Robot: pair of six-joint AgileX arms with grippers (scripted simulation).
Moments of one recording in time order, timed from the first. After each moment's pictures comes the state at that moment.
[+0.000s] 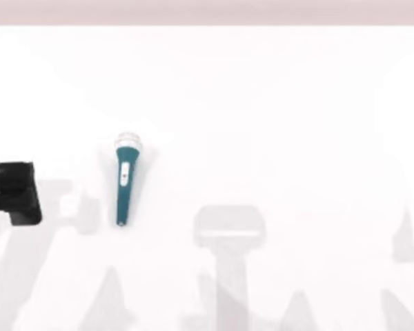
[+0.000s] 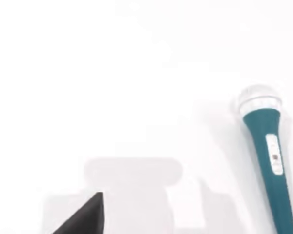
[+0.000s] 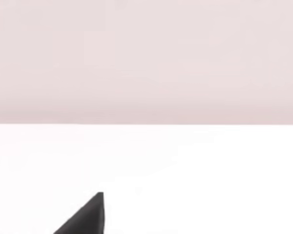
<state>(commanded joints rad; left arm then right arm) -0.16 0.66 0.49 -0.38 -0.01 -0.15 0.00 0.00 0.00 0.00 0.00 0.00</state>
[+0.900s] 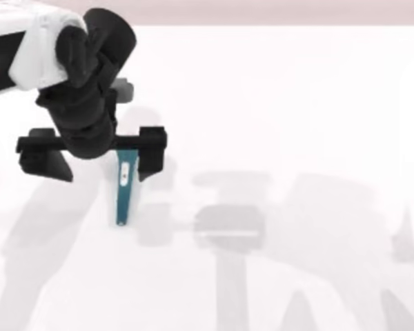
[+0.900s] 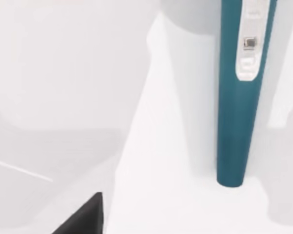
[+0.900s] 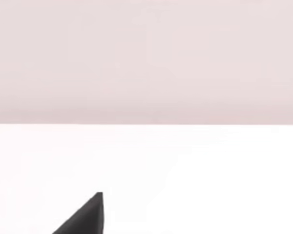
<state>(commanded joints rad) -0.42 1.84 1.34 -0.95 -0.03 -0.39 0.00 0.00 0.00 0.00 0.00 0.00</state>
